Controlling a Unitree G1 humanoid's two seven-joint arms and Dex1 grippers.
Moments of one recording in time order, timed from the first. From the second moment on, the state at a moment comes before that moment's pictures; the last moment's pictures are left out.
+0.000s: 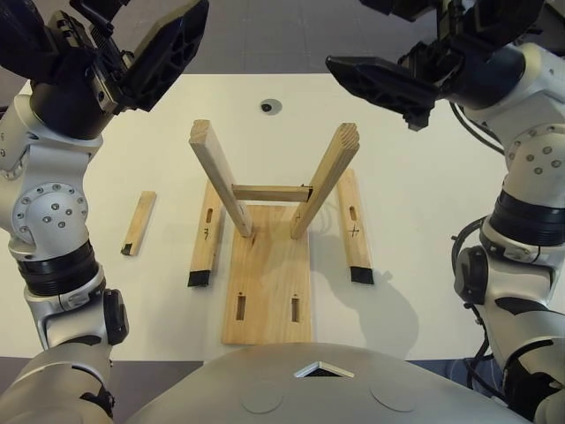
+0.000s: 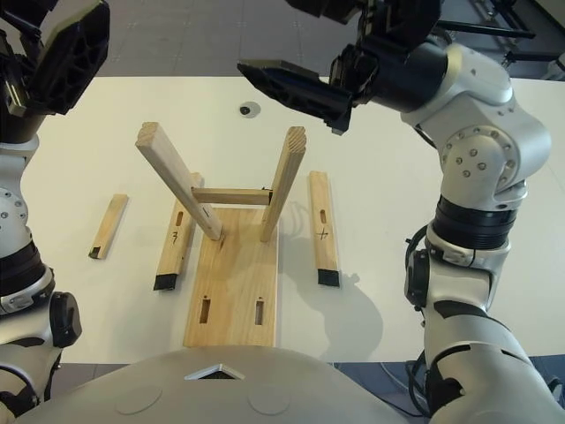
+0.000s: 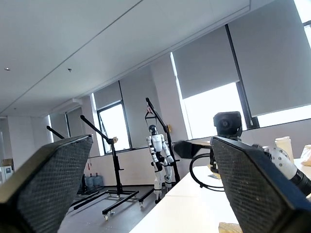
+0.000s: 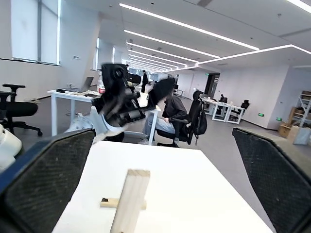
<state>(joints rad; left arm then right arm) -0.44 0.54 0.27 -0.39 -0.94 0.36 -0.74 -0.73 -0.51 -0.16 -0.27 0.88 0.71 0.95</state>
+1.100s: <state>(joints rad) -0.39 0.46 0.34 -0.47 -0.88 0.25 -0.58 -0.63 -0.75 -0.25 -0.08 0.90 0.69 1.08</state>
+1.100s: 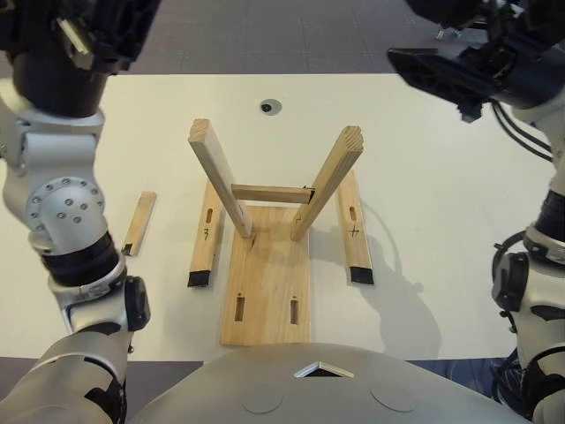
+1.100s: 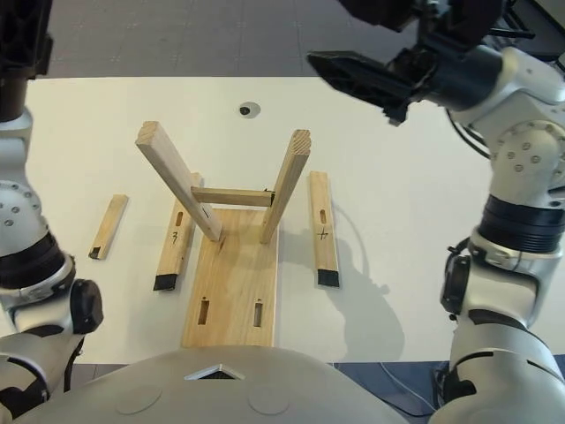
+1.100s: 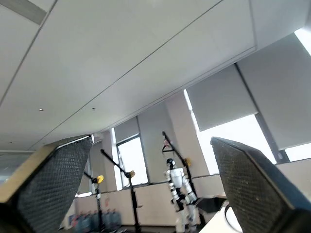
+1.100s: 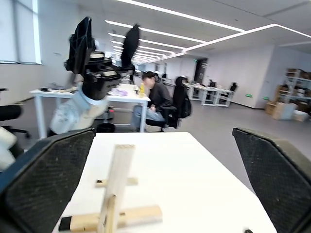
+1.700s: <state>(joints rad) 0.00 0.39 0.24 -0.39 -0.61 0.22 -0.53 -0.39 -0.74 -0.12 -0.03 0.70 0.63 1.13</state>
